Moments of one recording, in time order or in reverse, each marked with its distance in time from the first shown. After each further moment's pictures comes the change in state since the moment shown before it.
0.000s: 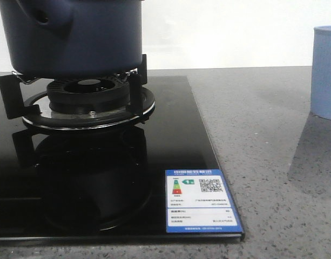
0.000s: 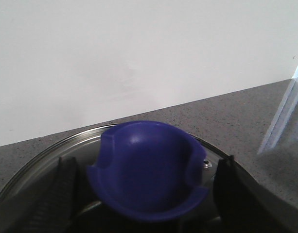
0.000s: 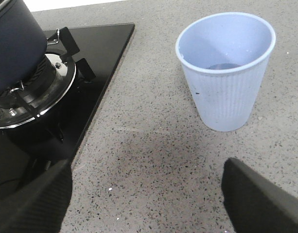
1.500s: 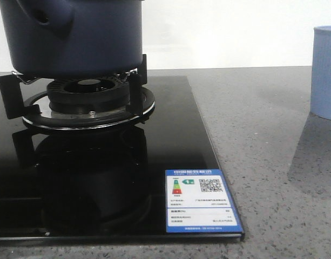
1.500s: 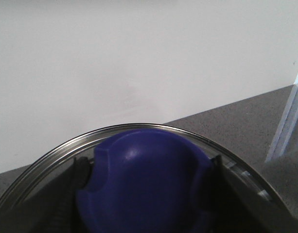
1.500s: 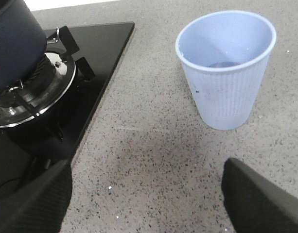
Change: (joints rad) left arm -0.004 -0.011 -0.019 0.051 -0.039 0.000; right arm 0.000 0.000 0.012 0.002 0.000 0.000
